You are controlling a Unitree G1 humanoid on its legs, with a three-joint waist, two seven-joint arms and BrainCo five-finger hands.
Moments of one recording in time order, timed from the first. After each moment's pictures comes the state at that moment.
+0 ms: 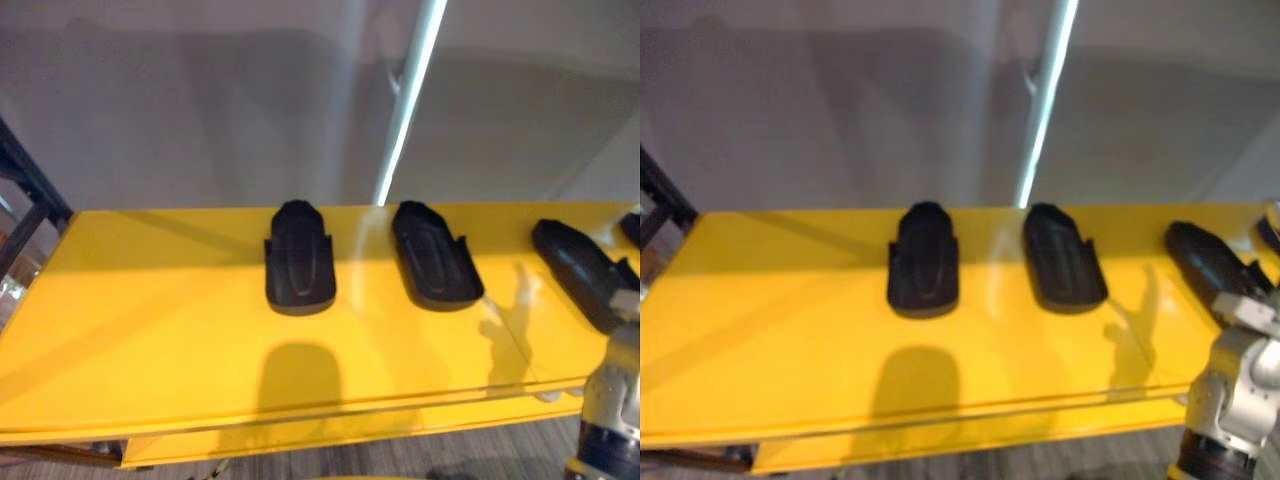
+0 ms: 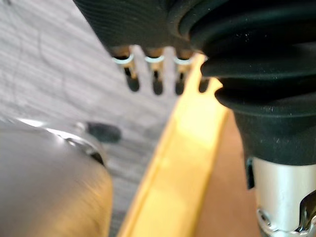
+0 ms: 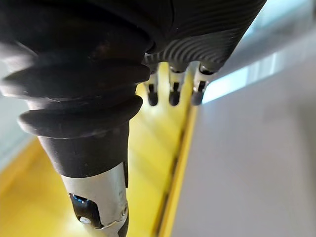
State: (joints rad) left arm 0.23 0.10 0.26 1.04 -0.31 -0.04 0.14; right arm 0.00 -0.34 -0.69 -0.10 0.49 -0.38 -0.26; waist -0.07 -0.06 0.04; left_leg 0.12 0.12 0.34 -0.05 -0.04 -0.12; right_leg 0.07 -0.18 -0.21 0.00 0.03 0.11
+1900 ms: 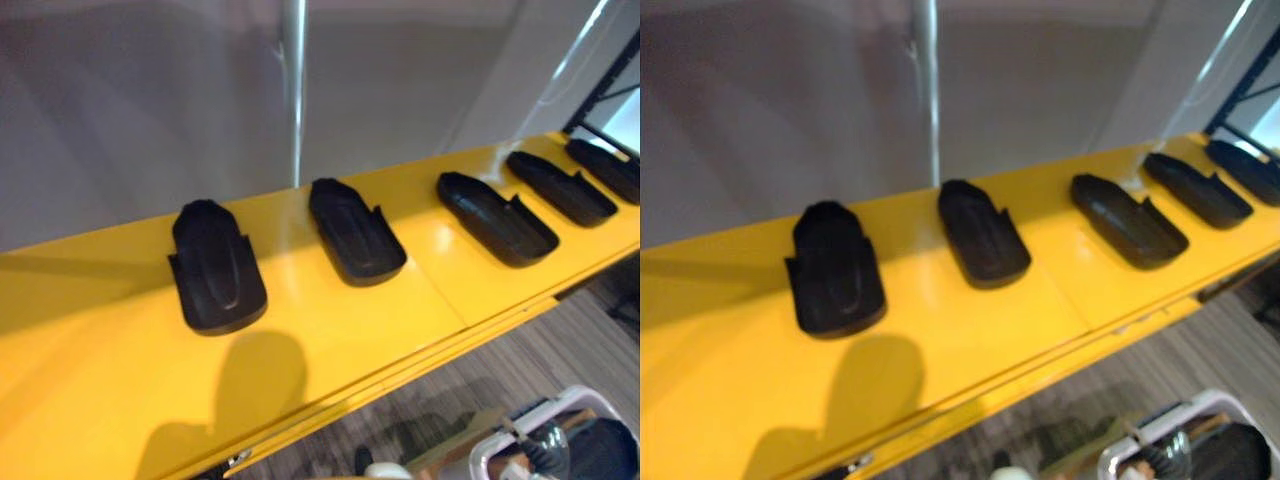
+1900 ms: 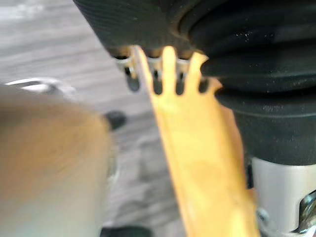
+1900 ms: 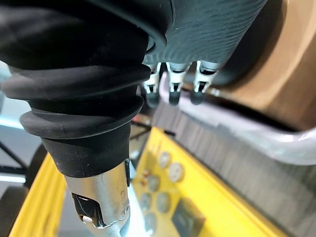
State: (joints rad) left arm 0.09 0.13 0.12 1.03 -0.16 0.25 0.11; right arm 0.30 -0.11 -0.47 0.68 0.23 -0.31 -0.06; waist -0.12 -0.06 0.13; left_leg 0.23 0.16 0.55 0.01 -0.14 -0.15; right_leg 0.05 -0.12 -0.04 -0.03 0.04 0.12
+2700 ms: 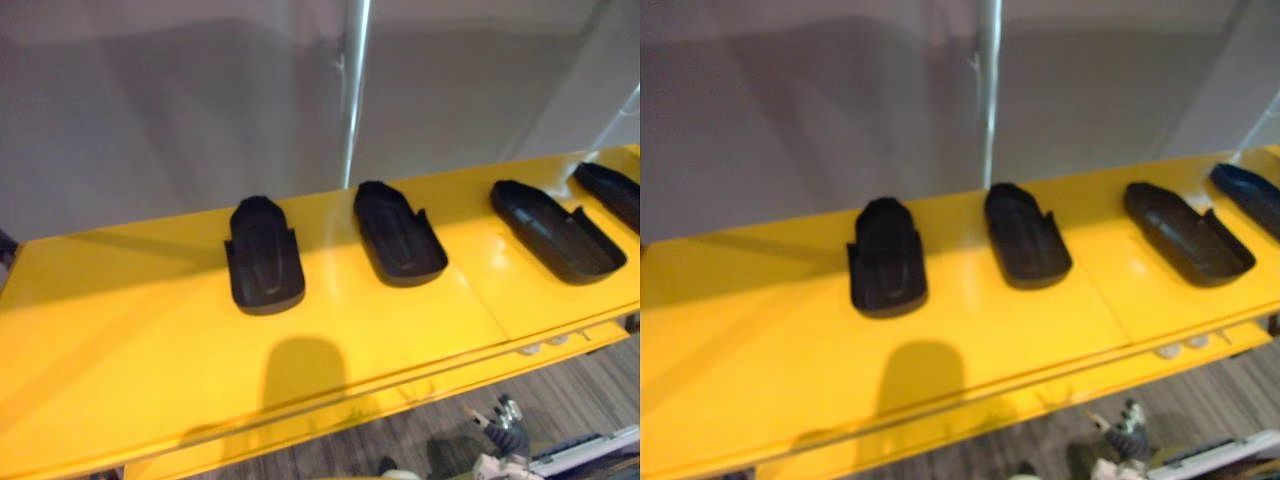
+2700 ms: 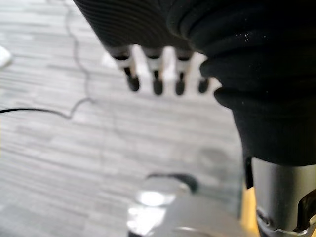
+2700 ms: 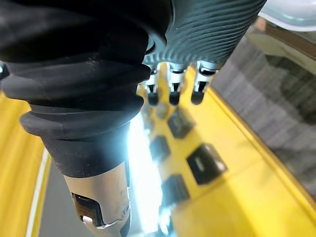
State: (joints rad) left arm 0.25 0.07 0.30 1.04 -0.20 0.31 0.31; right arm 0.26 -0.12 -0.27 0.70 0.20 -0.36 -0.02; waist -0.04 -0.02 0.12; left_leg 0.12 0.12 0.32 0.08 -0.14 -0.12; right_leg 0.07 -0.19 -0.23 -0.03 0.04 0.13
